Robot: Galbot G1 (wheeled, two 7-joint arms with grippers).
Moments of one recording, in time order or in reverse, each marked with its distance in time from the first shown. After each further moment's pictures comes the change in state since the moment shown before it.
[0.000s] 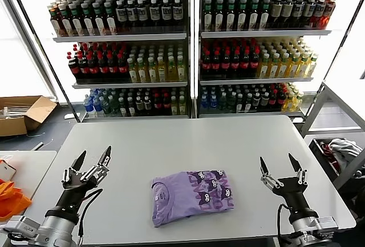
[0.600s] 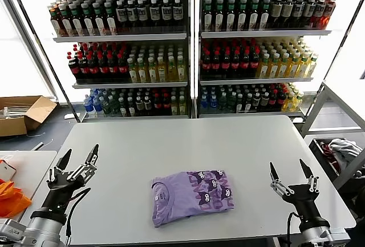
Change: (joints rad) left arm 0.006 -0.018 -0.081 -0.020 0.023 0.001 0.021; right arm -0.076 0.015 0.067 0.008 -0.003 0.060 -0.020
